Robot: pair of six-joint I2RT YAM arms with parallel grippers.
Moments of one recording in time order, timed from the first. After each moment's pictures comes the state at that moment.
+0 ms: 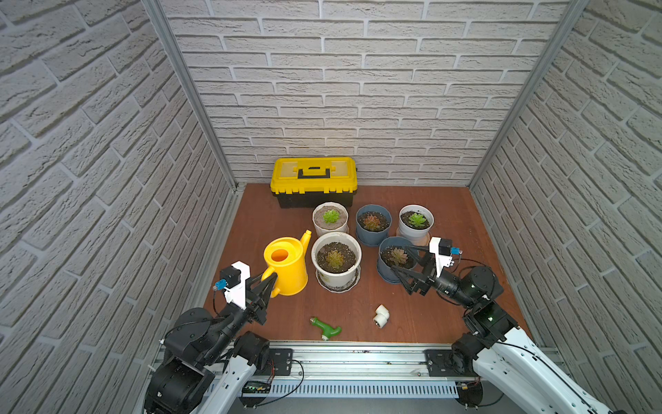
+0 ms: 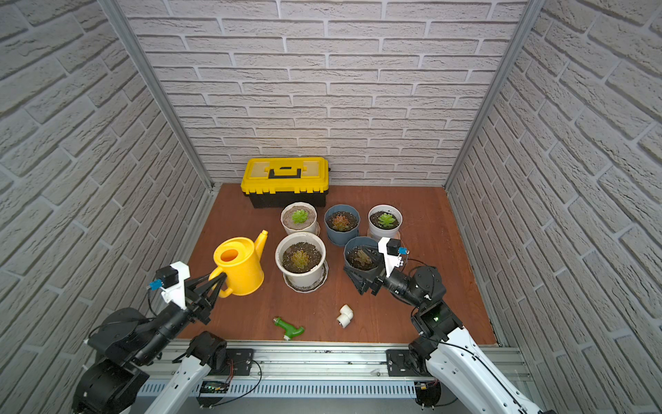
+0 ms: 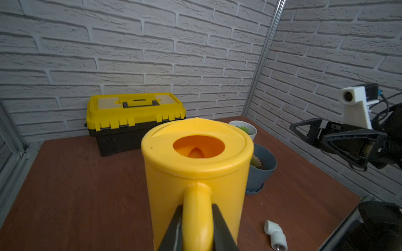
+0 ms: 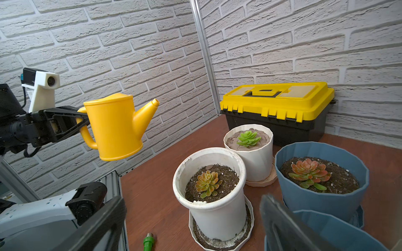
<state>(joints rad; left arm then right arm) -0.32 0.15 0.86 -0.87 0.14 -0.20 0.45 0.56 0.42 0.17 -0.45 0.34</state>
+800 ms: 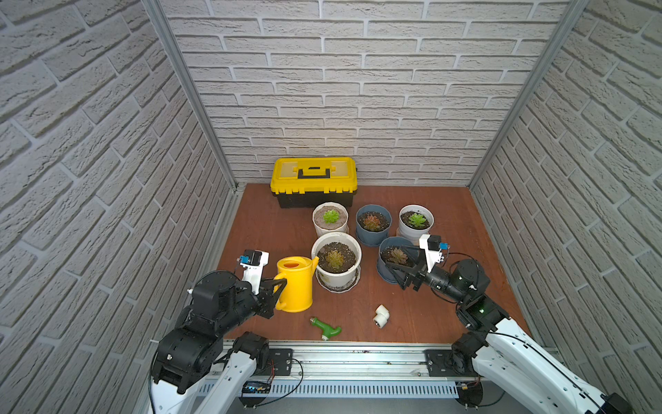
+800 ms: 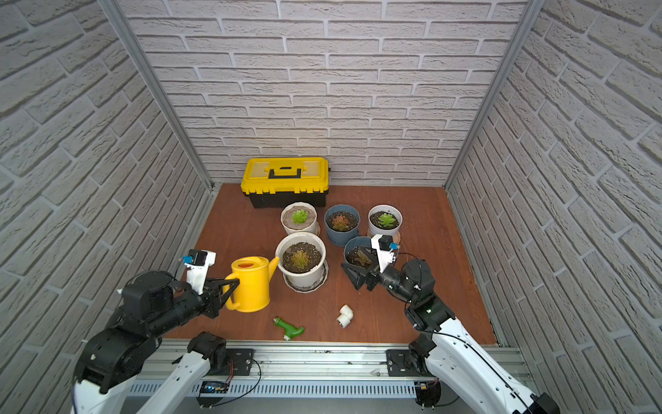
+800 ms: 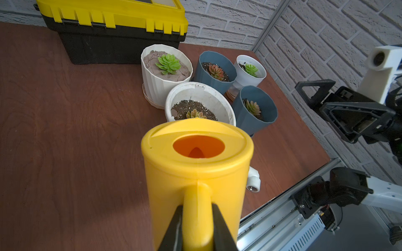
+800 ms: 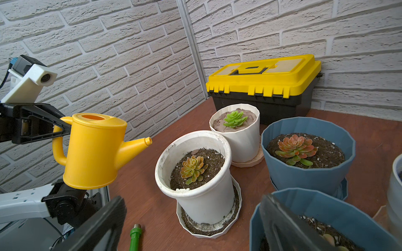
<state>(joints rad) -0.23 0.45 0.98 -1.11 0.30 -0.25 0.45 0.67 0.42 0.16 -0.40 0.32</state>
